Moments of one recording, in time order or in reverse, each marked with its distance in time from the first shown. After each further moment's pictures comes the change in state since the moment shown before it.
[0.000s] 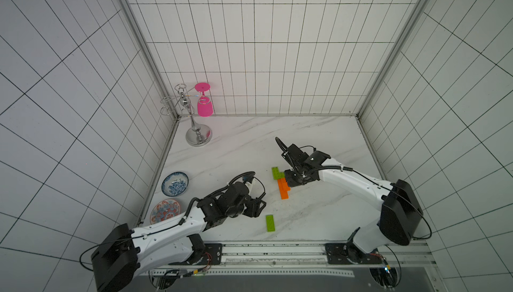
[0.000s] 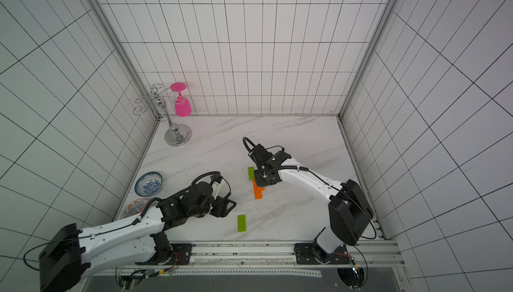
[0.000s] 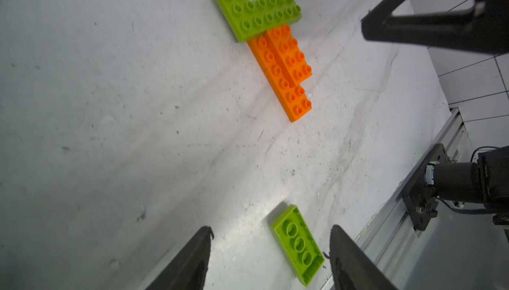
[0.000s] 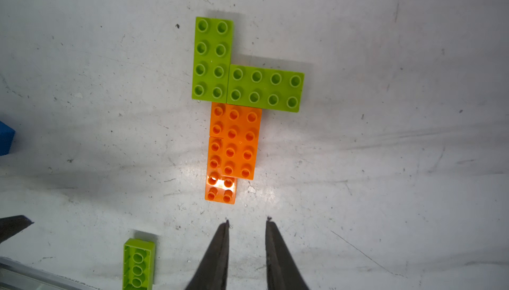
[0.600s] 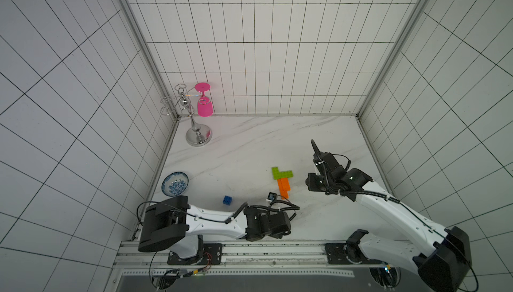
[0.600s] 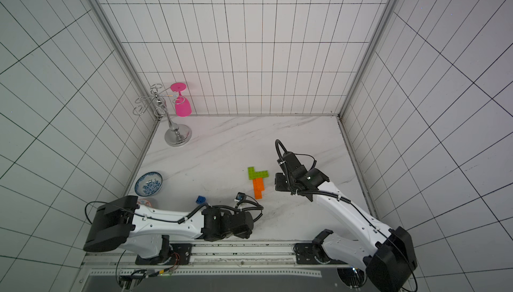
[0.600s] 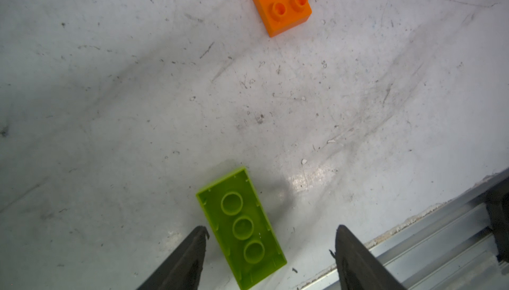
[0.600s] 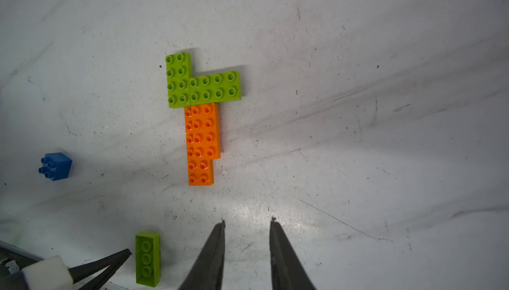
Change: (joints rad) left arm -0.423 0.527 0.342 -0.200 -0.357 -0.383; right arm -0.135 -0.414 -0.283 0.084 -0.055 0.069
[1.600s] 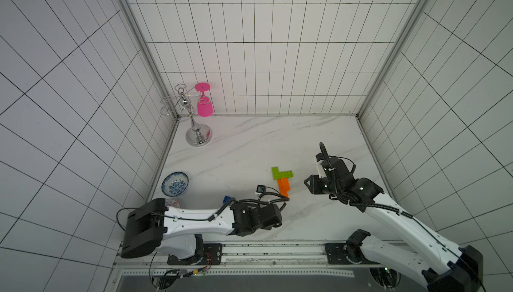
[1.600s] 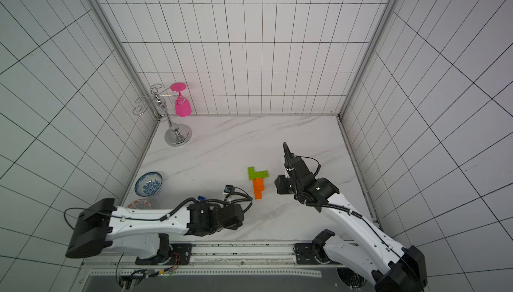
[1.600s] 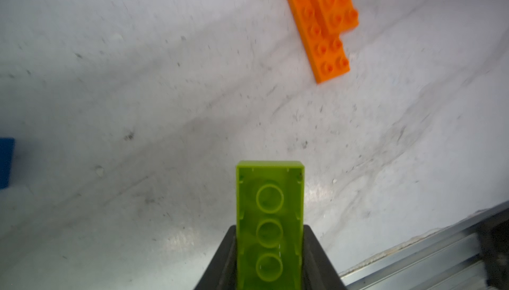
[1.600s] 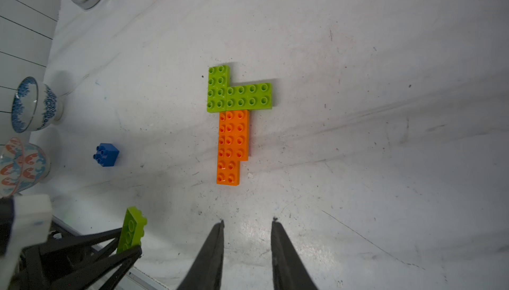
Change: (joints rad) left arm 0.126 -0.282 -0.079 -0.058 -0.036 0.046; right arm -0.010 -0.145 -0.095 0.133 -0.124 -0.032
